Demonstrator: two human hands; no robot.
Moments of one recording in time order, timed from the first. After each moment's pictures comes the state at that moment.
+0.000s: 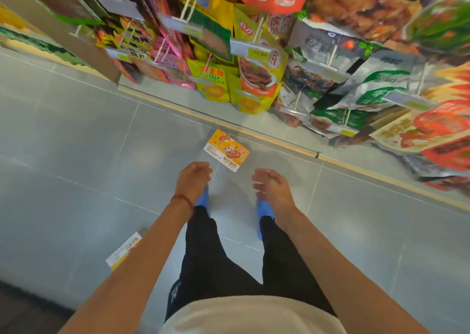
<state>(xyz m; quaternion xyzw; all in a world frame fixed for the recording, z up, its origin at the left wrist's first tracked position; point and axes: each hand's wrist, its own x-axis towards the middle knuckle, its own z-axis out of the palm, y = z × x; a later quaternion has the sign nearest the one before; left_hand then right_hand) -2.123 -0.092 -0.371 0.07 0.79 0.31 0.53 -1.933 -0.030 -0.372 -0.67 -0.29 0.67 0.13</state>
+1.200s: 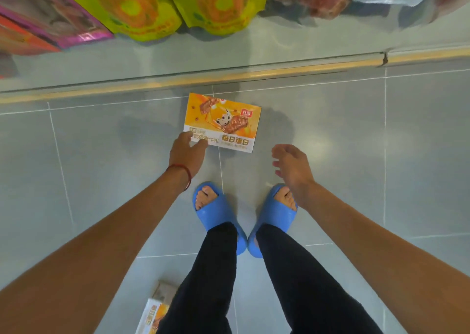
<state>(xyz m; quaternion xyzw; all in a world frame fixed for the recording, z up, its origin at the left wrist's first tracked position) -2.204 -0.014 -0.809 0.29 0.81 0.04 0.50 -1.983 -0.042 -0.797 -0.77 -0.16 0.60 0.14</state>
